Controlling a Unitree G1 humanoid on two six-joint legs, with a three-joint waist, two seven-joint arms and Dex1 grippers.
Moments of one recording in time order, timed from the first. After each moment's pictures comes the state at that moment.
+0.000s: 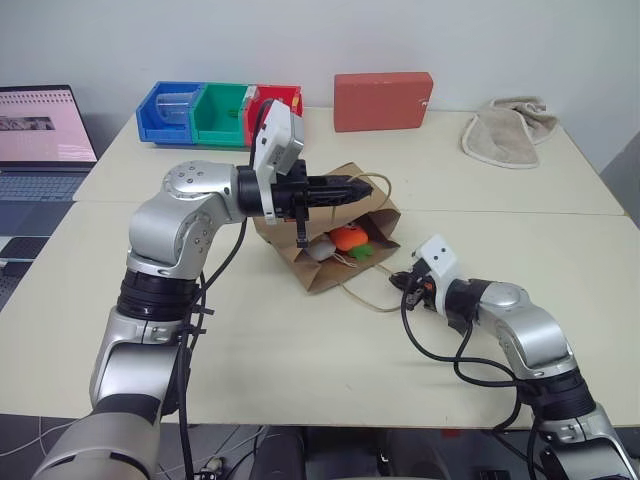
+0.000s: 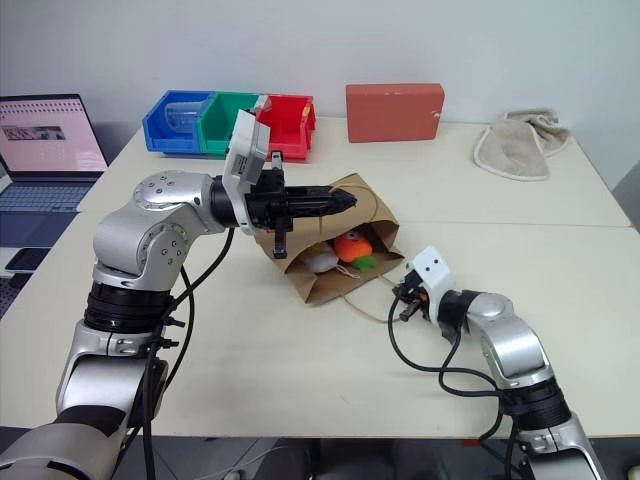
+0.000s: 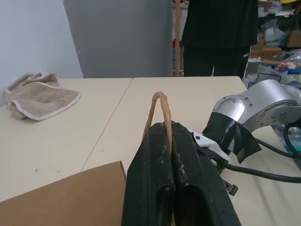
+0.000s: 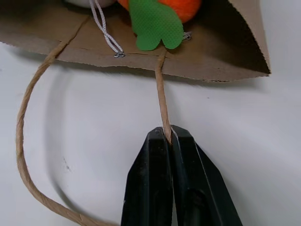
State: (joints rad) left arm -0.88 0.52 -0.07 0.02 -0.53 0.56 -1.15; right arm -0.37 -0.44 0.11 -0.19 0.21 0.81 0.66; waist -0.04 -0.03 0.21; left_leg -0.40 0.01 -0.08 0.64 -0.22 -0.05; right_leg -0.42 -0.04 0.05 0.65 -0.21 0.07
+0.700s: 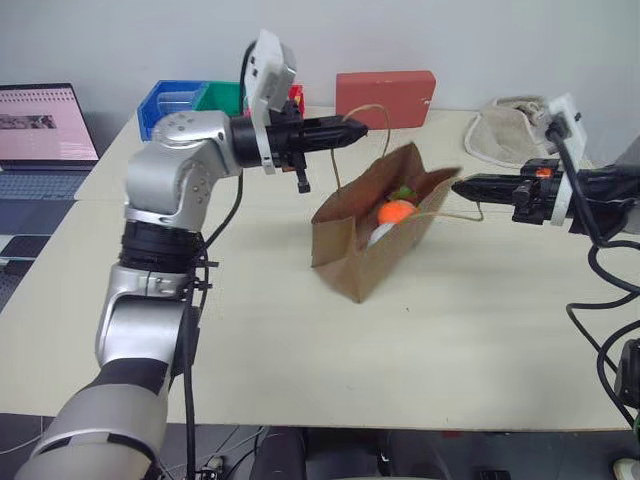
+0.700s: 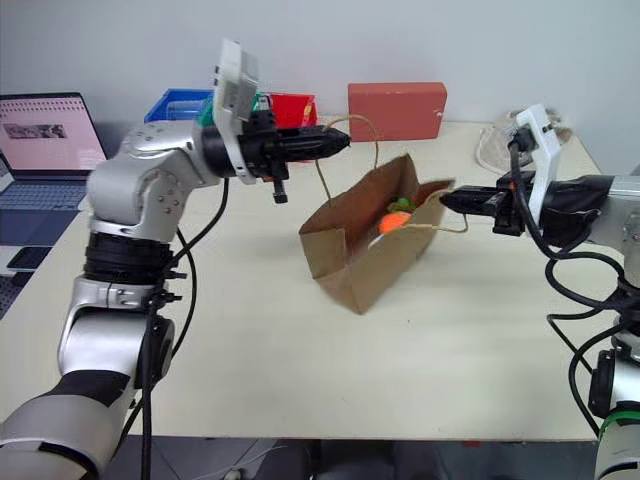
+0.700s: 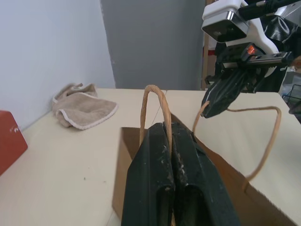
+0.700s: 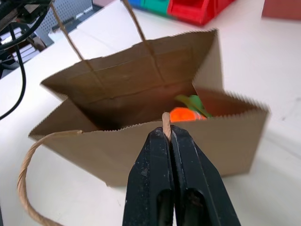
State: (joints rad) left arm -1.12 0.46 -0.06 0.38 -0.44 0.46 -1.13; right arm -0.85 -0.81 -0.18 -0.13 0.69 1.36 0.81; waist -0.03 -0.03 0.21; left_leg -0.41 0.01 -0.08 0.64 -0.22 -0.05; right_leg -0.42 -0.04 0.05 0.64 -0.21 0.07
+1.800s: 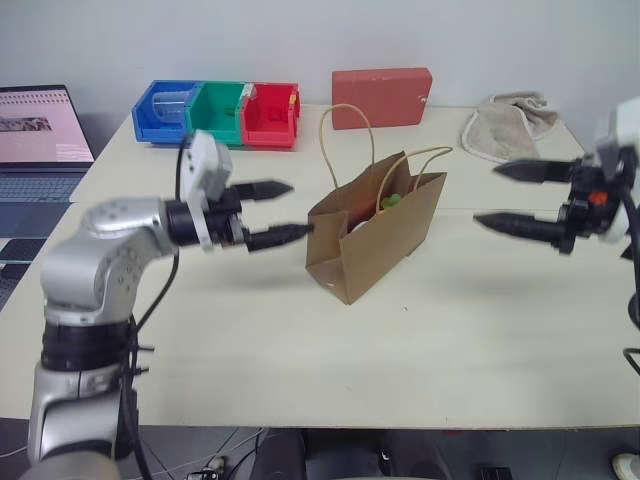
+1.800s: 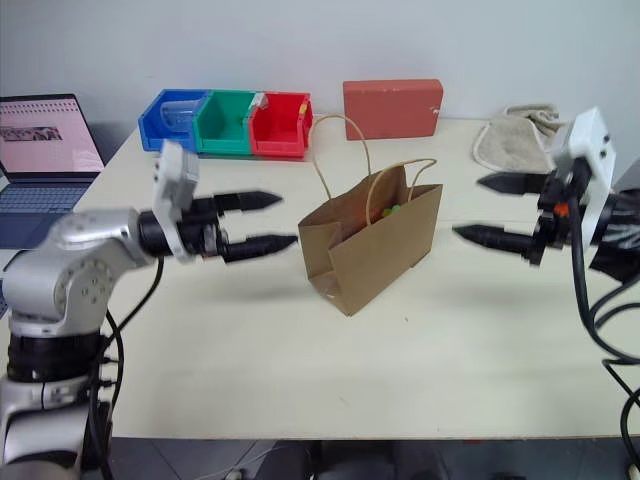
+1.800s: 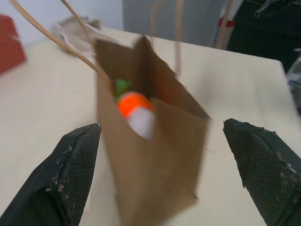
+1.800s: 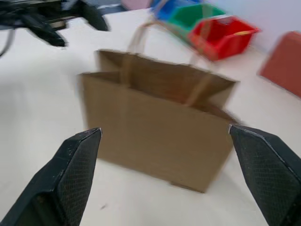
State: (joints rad) left arm -0.51 0.68 0.14 -0.28 -0.64 0.78 -1.03; right arm -0.52 -1.03 -0.29 -0.38 0.77 0.89 1.12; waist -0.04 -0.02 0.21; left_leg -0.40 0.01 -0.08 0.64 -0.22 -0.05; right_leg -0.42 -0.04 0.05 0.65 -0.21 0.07
